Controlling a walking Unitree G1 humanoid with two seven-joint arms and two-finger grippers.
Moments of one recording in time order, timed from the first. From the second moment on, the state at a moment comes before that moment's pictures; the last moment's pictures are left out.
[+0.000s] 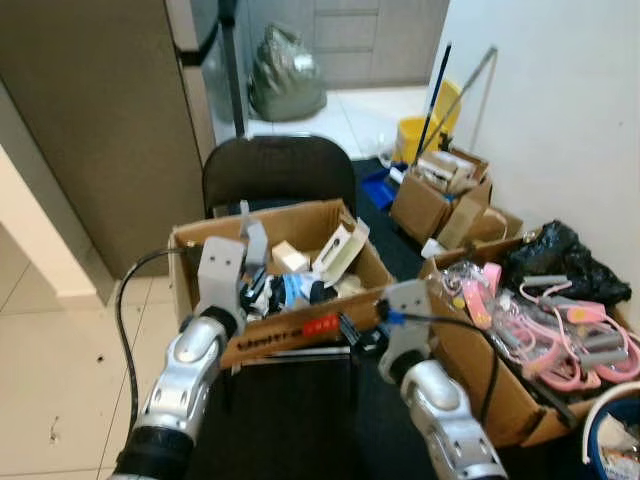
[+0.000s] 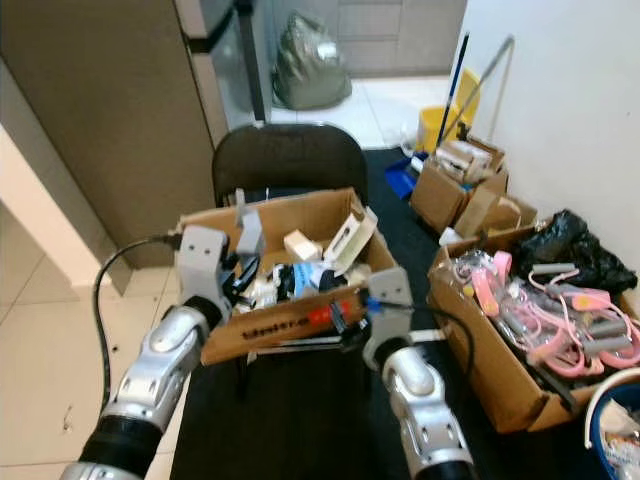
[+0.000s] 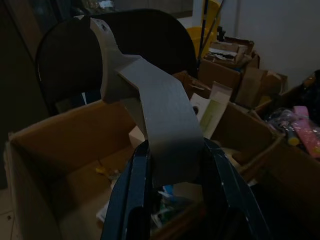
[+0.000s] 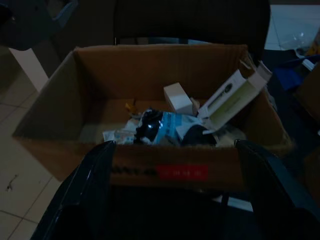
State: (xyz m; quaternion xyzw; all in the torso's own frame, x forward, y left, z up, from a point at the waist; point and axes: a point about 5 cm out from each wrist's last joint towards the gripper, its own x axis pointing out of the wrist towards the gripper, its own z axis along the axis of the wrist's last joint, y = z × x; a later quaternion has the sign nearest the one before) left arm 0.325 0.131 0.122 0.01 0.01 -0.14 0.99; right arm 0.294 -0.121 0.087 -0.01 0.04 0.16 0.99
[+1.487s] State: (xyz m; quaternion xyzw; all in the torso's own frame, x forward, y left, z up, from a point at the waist) left arm 0.315 0.122 0.100 0.11 0.13 -0.29 0.94; right arm 0.295 -0.128 0.082 -0.03 0.05 0.18 0.98
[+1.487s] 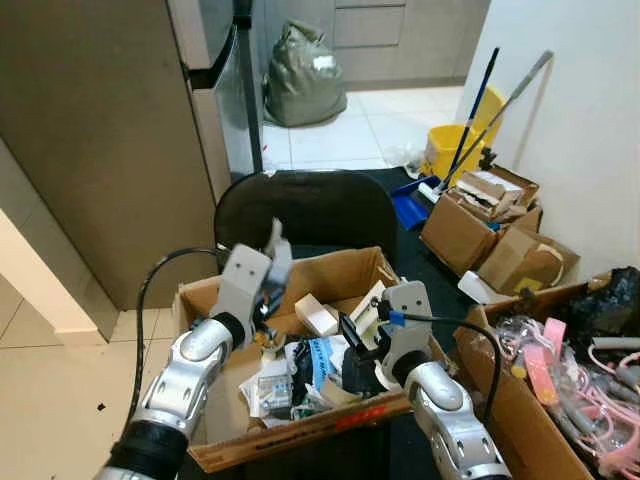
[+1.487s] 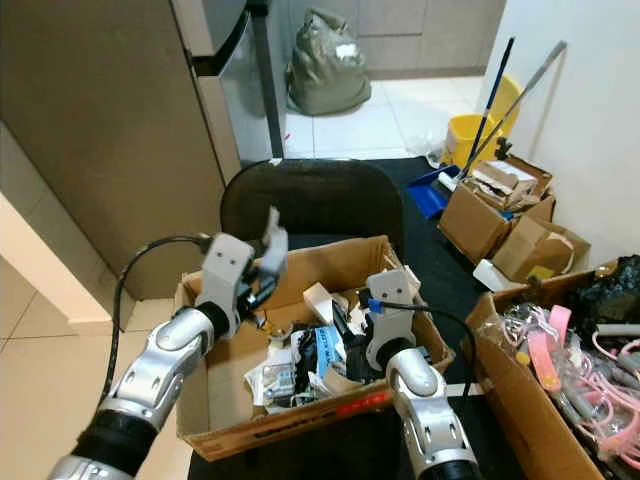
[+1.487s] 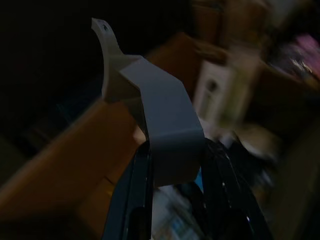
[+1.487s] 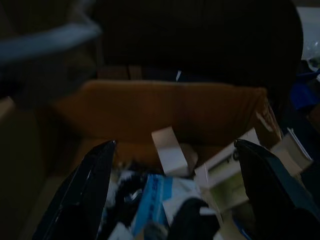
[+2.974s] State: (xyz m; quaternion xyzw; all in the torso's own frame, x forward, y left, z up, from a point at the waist) left arm 0.312 0.149 0.081 0.17 0.21 -0.32 0.91; right arm 0.292 -0.090 0.082 -0.19 0.01 0.42 0.89
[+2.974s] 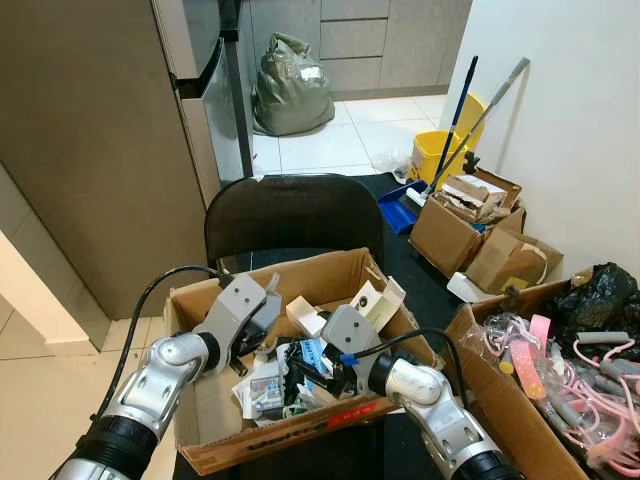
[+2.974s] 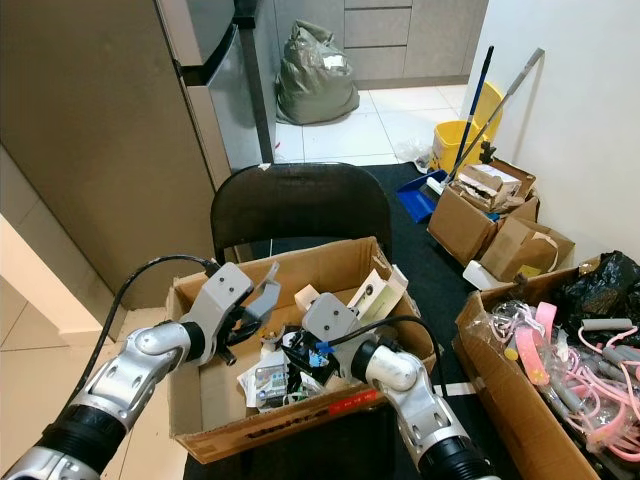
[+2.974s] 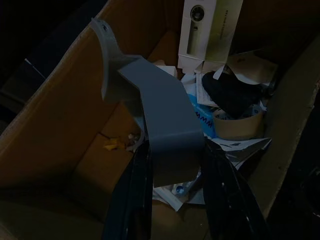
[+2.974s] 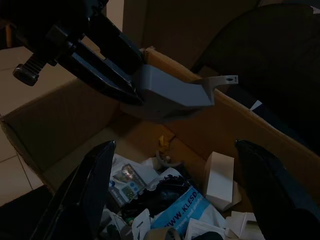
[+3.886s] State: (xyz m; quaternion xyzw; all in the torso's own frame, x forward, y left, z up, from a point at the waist) left arm 0.322 0.121 0.126 0.13 0.06 -0.32 0.94; right arm 0.318 -0.119 0.088 -0.16 0.02 0.22 0.96
